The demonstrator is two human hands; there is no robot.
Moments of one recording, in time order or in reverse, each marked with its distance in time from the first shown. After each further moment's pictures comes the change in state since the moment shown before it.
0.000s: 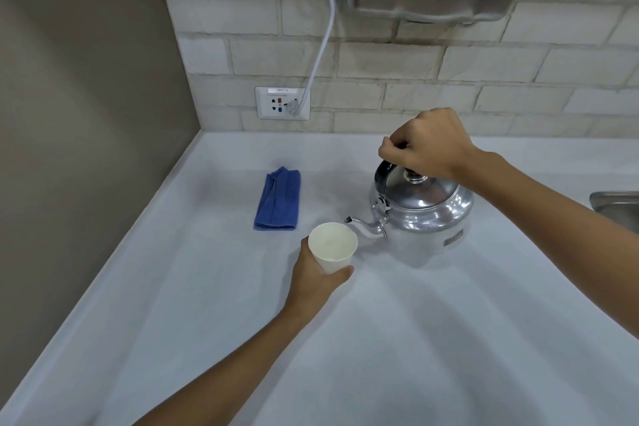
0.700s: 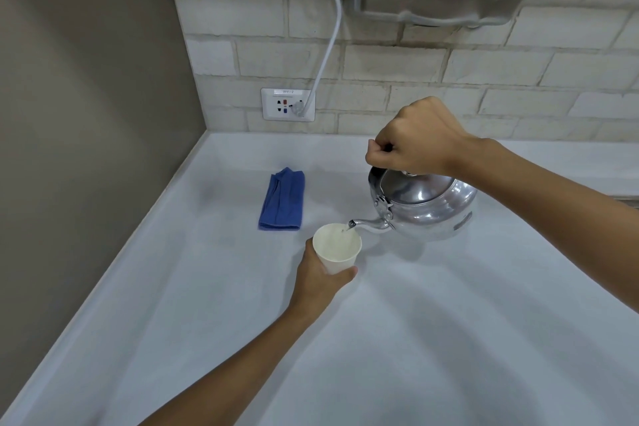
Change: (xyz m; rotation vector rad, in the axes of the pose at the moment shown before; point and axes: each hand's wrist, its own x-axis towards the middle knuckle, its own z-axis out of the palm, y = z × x) left_hand -0.002 0.001 0.000 -0.027 -0.004 -0.006; right_hand 0.016 -0.025 -0.024 -0.143 -0.088 -0.191
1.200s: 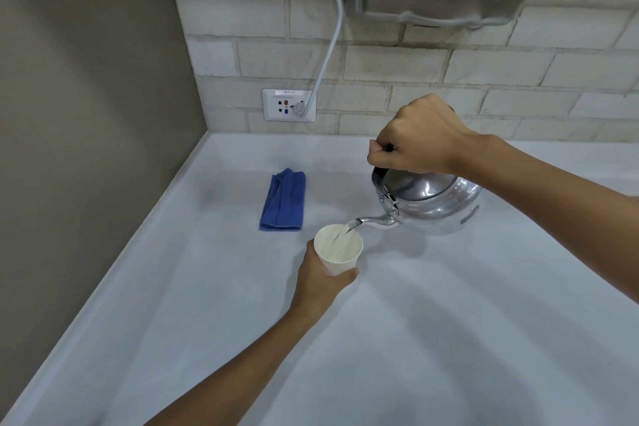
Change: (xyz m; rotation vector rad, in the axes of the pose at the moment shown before) left_hand -0.001 0.002 0.000 0.010 0.001 0.003; right_hand 0.003 0.001 -0.004 -0.043 0.000 -0.060
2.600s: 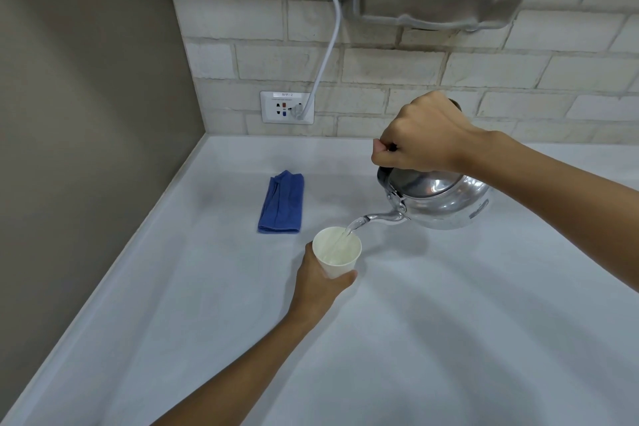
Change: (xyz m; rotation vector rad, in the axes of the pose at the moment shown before) left_hand 0.000 0.000 0.001 0.000 0.008 0.002; right_hand -0.001 0.004 -0.007 -0.038 0.026 -0.021
